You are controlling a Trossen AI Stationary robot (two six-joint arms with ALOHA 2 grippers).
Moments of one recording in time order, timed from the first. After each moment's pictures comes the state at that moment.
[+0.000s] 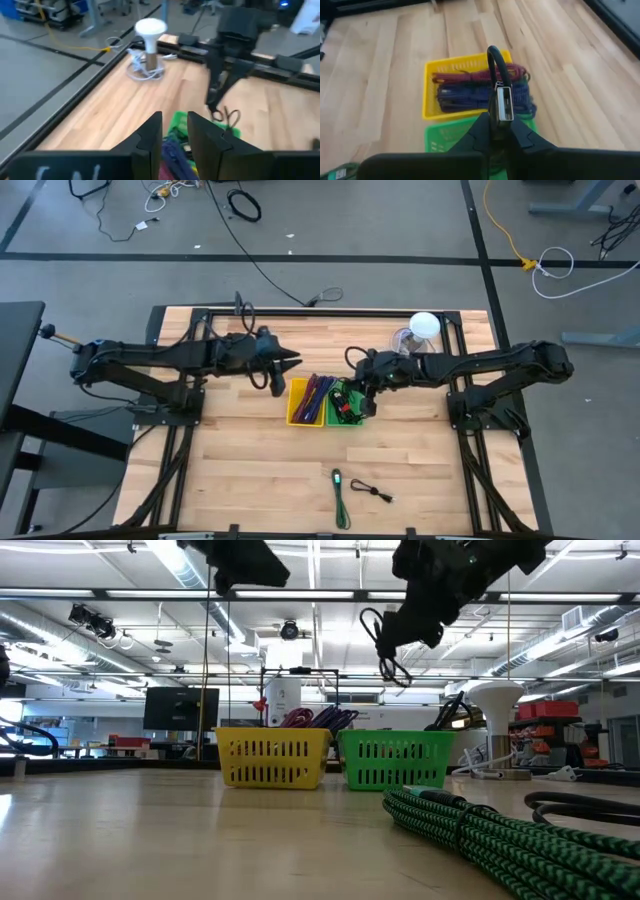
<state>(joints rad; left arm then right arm) 0.04 1.16 0.97 -0.19 -0.27 -0.17 -0.01 1.34 0.90 -0.21 0.06 0.15</state>
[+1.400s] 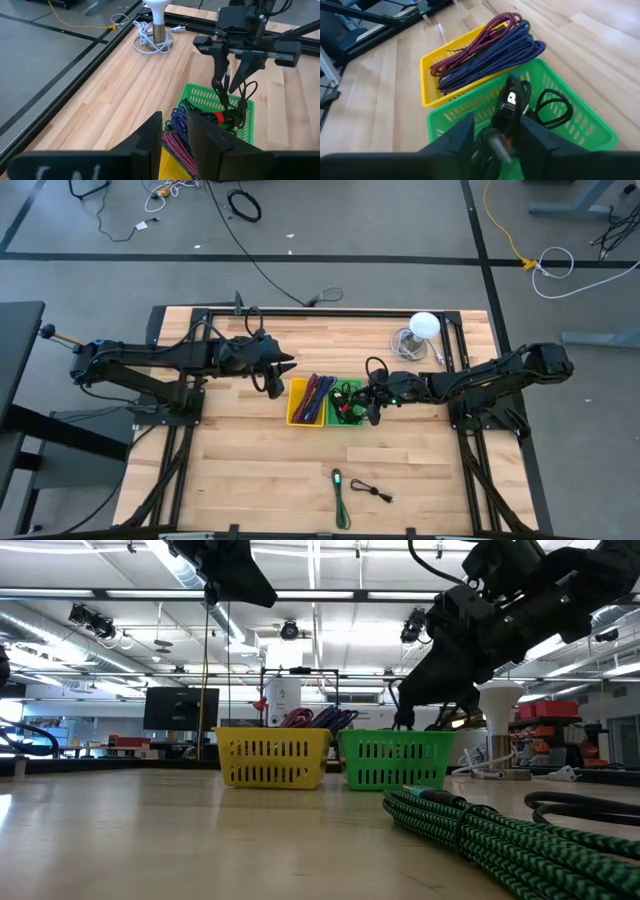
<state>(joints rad) 0.04 1.16 0.97 -0.32 -0.30 -0.17 0.04 1.34 0.48 0.35 0.11 0.48</state>
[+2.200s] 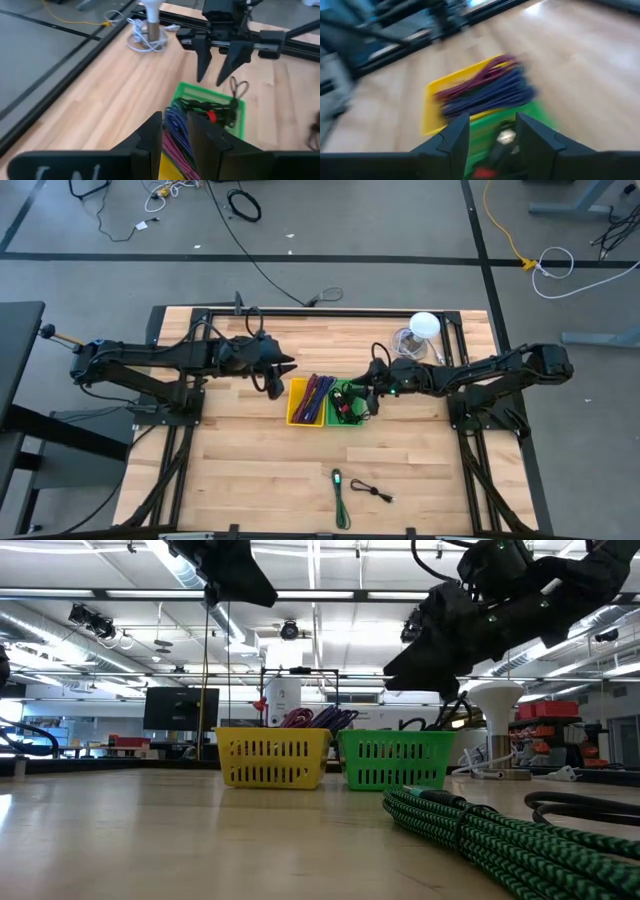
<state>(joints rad) 0.04 1.16 0.97 -0.32 -0.26 -0.20 -0.07 1.34 0.48 0.47 -0.02 0.36</state>
